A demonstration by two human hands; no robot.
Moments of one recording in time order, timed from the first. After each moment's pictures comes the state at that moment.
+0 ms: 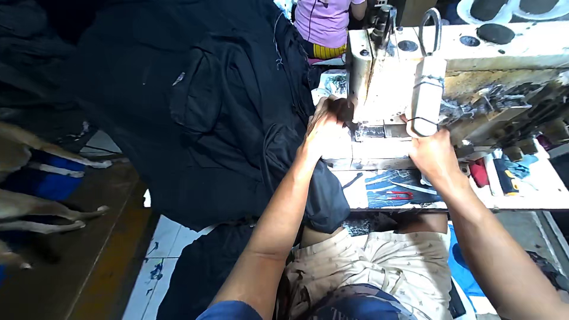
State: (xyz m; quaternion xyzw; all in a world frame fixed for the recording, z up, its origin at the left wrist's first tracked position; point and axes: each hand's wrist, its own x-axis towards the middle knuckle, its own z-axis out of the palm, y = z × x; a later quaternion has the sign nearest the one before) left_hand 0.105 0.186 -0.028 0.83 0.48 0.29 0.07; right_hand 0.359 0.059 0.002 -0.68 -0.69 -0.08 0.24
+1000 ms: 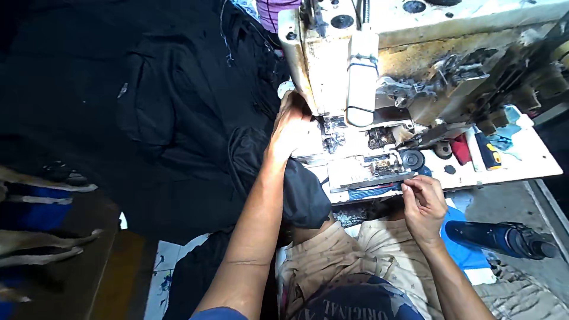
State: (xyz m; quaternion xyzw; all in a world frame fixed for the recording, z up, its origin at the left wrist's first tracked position) left_hand 0.109 0.167 -0.014 0.82 0.47 0.30 0.09; right_hand 0.383 -0.070 -0.125 -0.58 -0.56 0.04 0.59
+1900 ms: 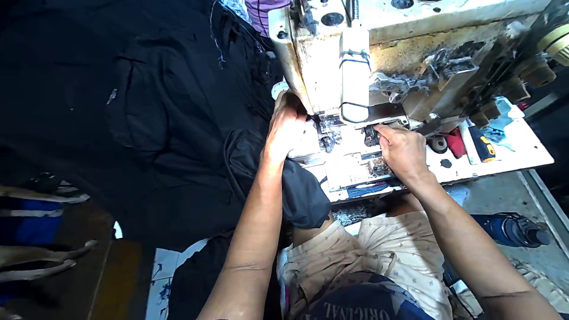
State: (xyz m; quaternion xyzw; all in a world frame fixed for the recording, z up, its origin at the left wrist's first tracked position) left_hand 0.108 0.171 -0.015 0.81 0.49 0.30 0.12; right_hand 0.377 0.041 -0.045 -0.69 -0.68 -0.07 0.24
